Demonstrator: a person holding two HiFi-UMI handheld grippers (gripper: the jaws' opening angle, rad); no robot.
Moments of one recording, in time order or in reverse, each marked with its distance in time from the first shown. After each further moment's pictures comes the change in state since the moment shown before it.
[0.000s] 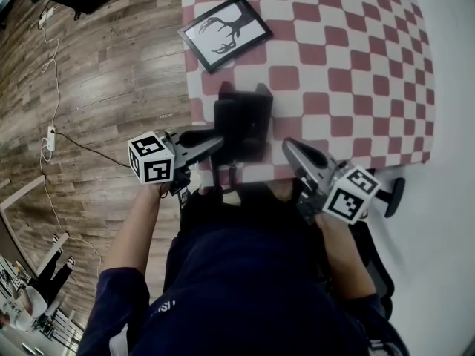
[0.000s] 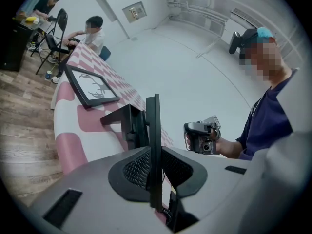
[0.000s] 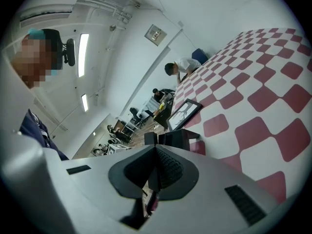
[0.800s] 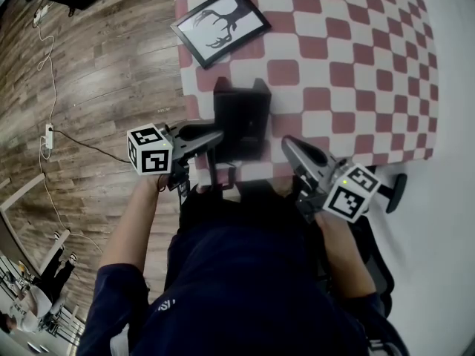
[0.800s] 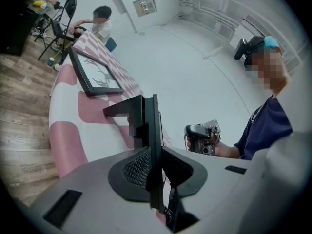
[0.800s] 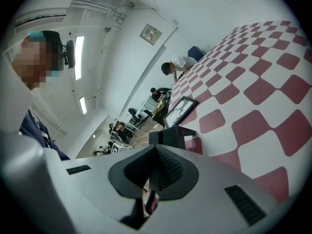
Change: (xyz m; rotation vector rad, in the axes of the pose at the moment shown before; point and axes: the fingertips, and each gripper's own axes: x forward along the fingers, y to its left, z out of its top) left arm 0.014 0.017 -0.008 -0.091 0.043 -0.036; right arm 0.004 -0.015 -0.006 0.046 0.008 -0.002
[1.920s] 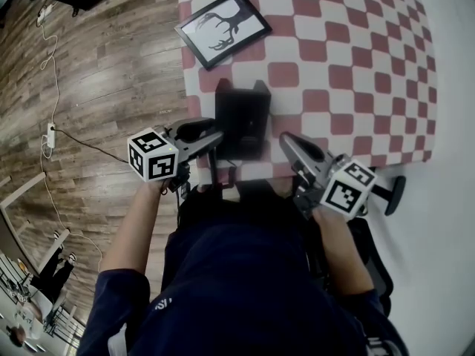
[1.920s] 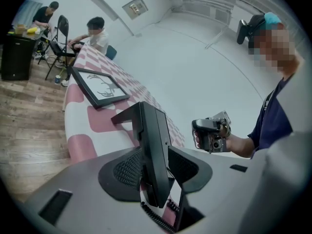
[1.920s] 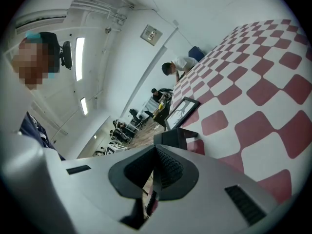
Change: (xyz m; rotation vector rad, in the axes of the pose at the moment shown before) left arm -0.009 0.003 0.004 0.080 0.015 0.177; right arm 0.004 0.001 0.005 0.005 -0.009 0.012
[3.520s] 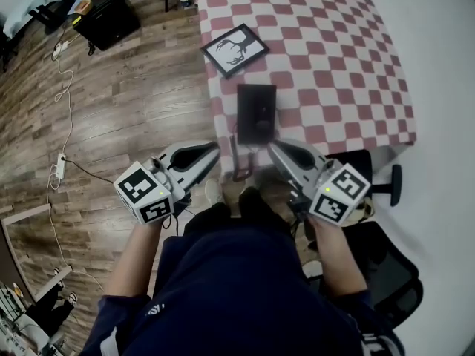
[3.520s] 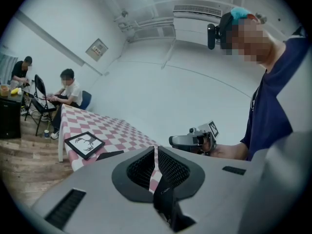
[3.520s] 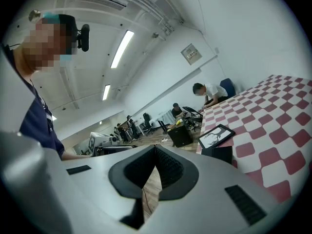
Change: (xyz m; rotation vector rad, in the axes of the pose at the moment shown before) left arm -0.163 -0.177 0.027 0.389 -0.284 -0.028; right arm -0.030 0.192 -0.039 -0.413 -0.165 0.056
